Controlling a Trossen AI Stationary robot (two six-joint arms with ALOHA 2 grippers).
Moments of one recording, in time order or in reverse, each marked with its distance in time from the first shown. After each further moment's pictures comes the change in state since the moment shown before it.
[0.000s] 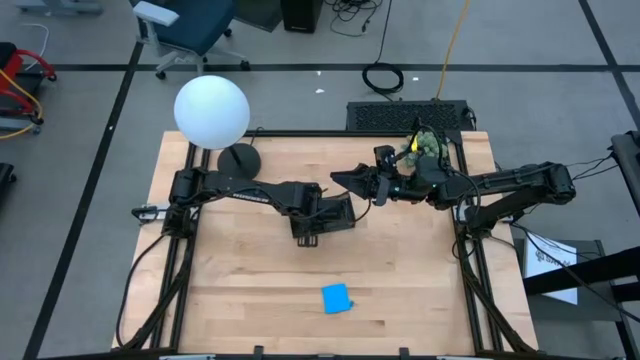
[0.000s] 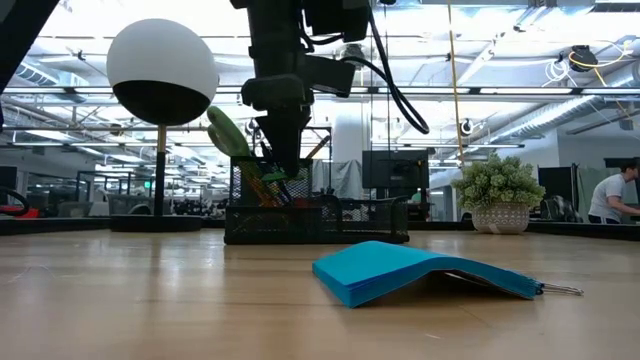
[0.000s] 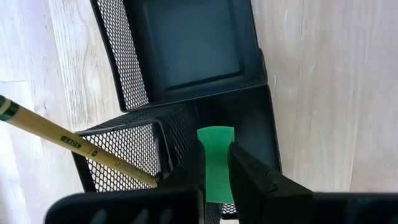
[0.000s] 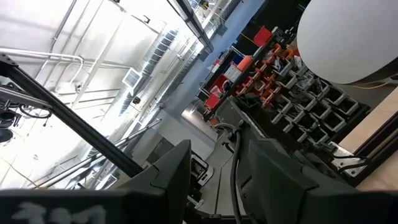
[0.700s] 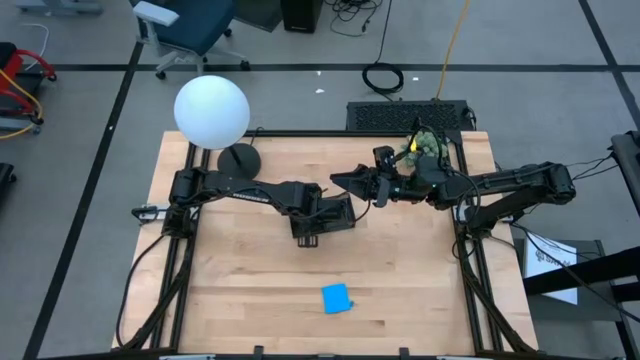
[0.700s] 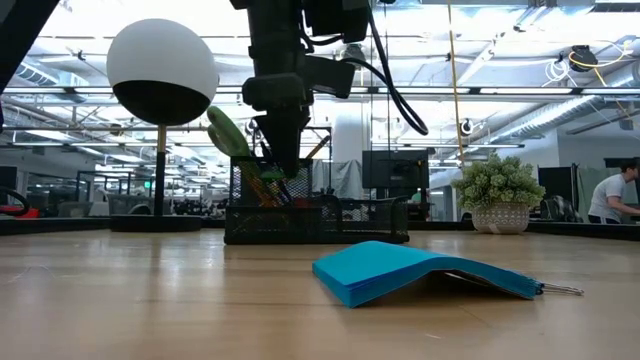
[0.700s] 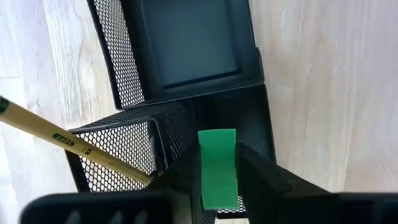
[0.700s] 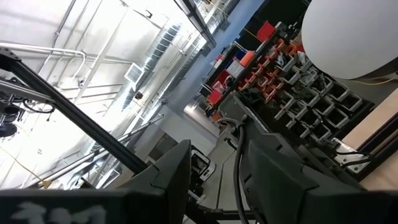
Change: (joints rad) left arm 0.002 0.001 0.000 -0.003 0.015 -0.017; right arm 0.000 0.000 0.000 -0.003 -0.023 -0.001
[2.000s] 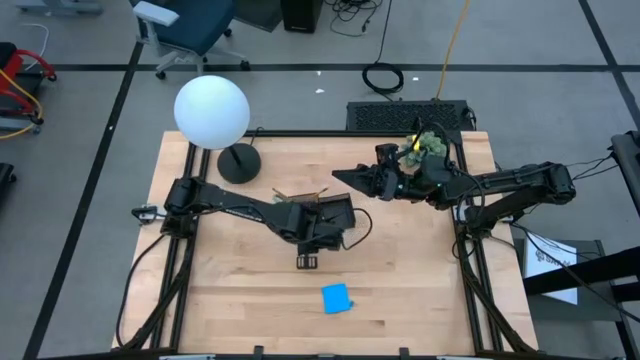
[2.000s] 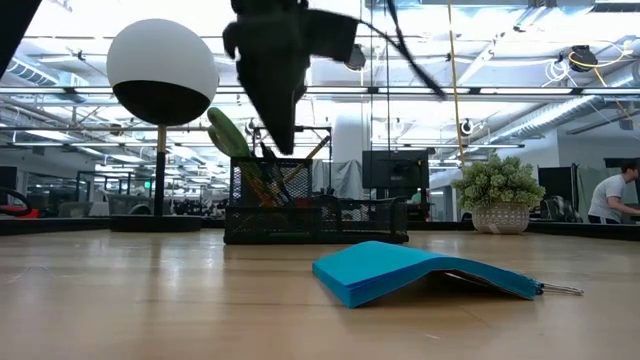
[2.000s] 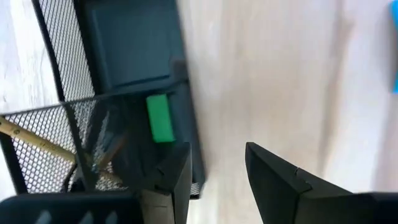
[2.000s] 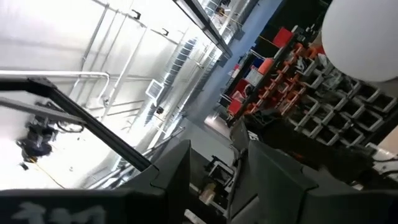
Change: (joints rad) left arm -0.148 -0.006 0.052 -0.053 -0.006 -0.174; right arm 0.000 0.000 0.000 0.090 0.003 0.082
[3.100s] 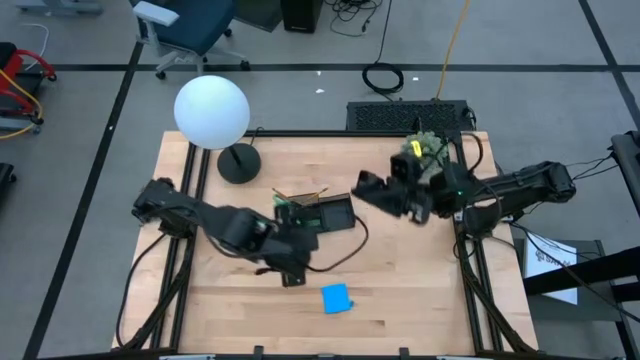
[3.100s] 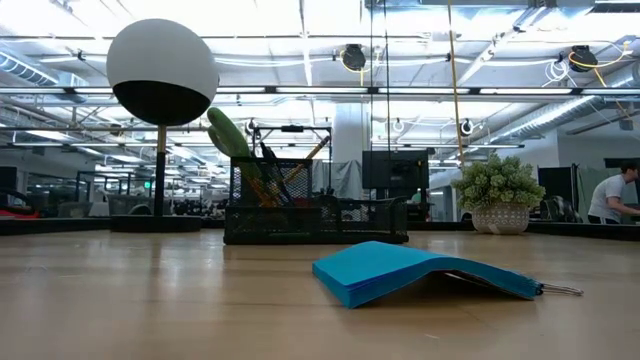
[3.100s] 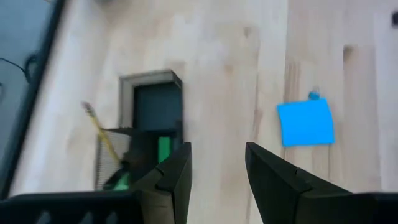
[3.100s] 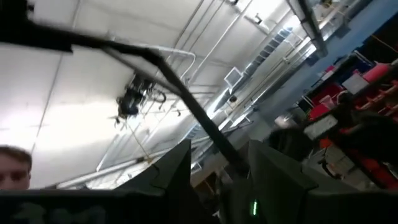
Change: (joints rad) left arm -0.222 -0.168 0.262 -0.137 -0.226 -0.222; right arm 0.083 0.000 0.000 0.287 -0.187 -0.118
